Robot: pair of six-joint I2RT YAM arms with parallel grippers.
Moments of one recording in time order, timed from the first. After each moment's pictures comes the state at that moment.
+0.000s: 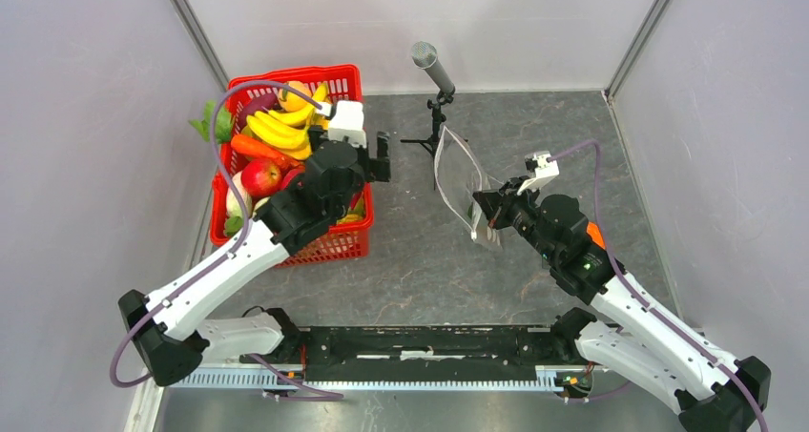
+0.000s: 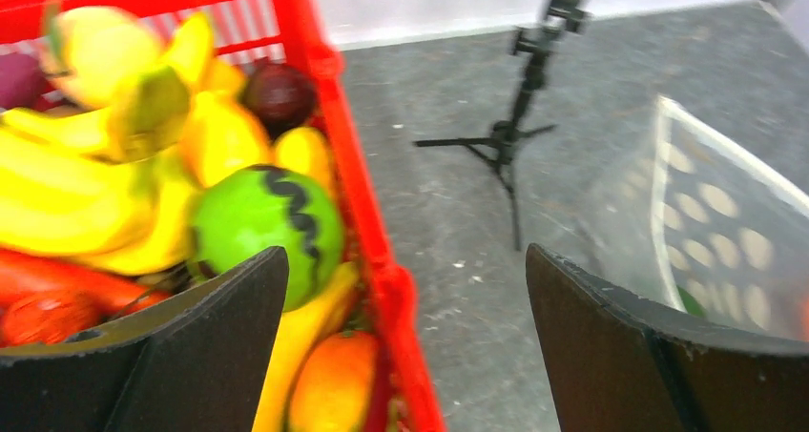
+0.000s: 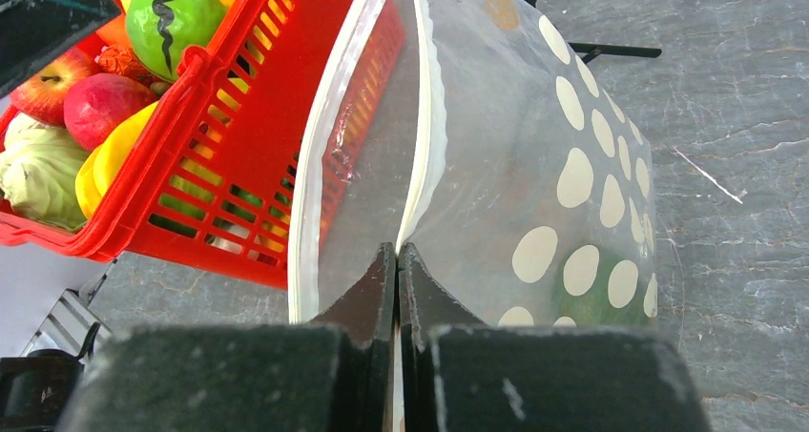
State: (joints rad) left arm -0.83 1.14 1.16 -0.28 -0.59 -0.18; right arm 0.66 0.76 0.63 -0.02 0.11 0.46
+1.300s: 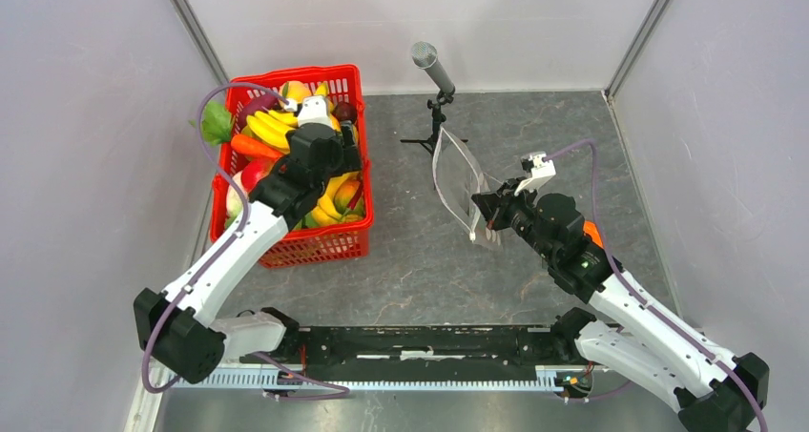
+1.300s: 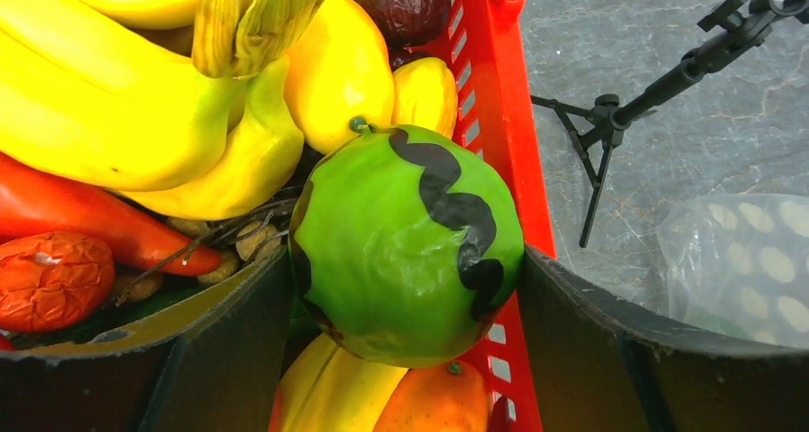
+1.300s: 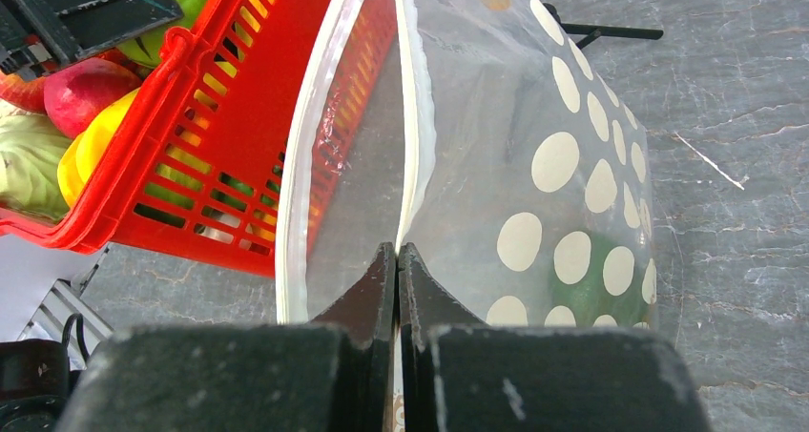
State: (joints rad) left arm -0.50 1.22 1.12 -0.38 -0.43 -0.39; right arm 0.66 0.78 0.63 -0.03 0.11 0.46
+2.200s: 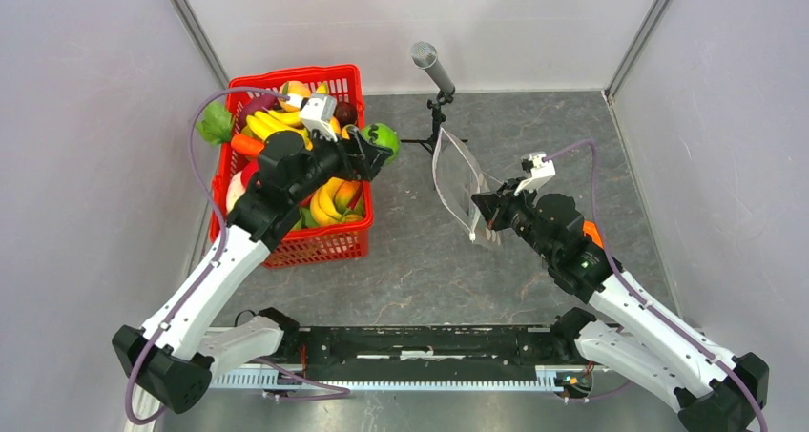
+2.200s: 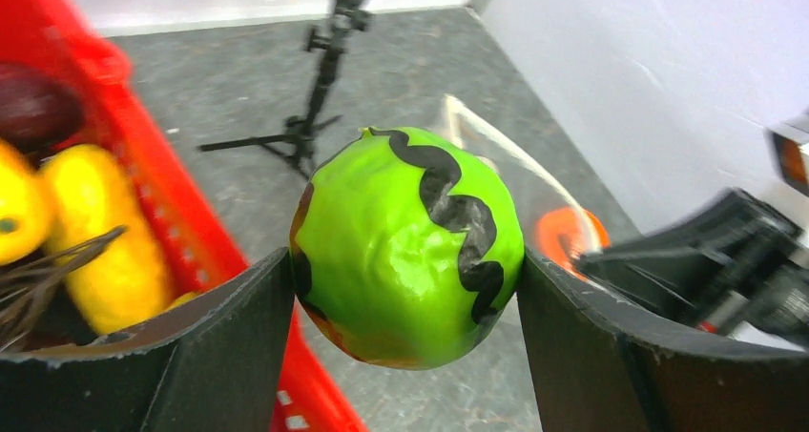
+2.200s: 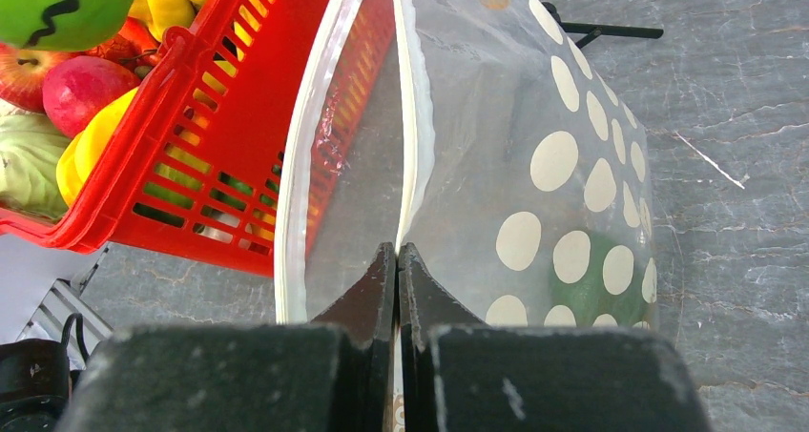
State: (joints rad) left arm -0.50 1.04 1.07 -0.18 0.11 -0.39; right arm 0.66 0.78 0.62 -0.03 0.11 0.46
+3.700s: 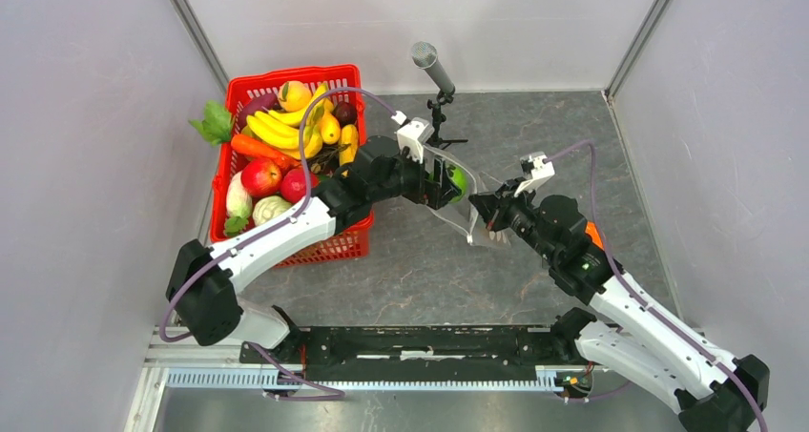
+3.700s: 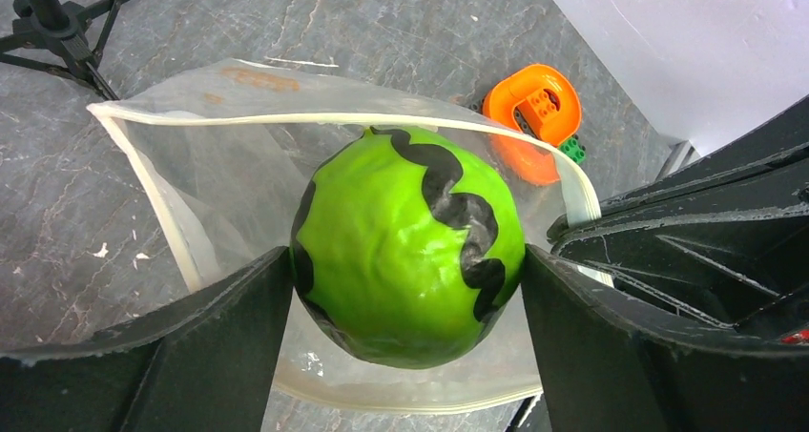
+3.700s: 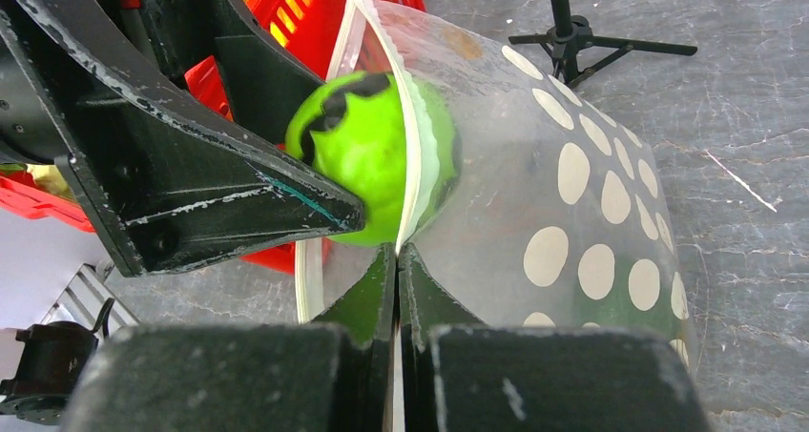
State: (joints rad) left arm -0.79 1.42 1.13 -0.08 0.18 -0.37; right arm 0.66 0.77 0.61 0.01 0.05 0.45
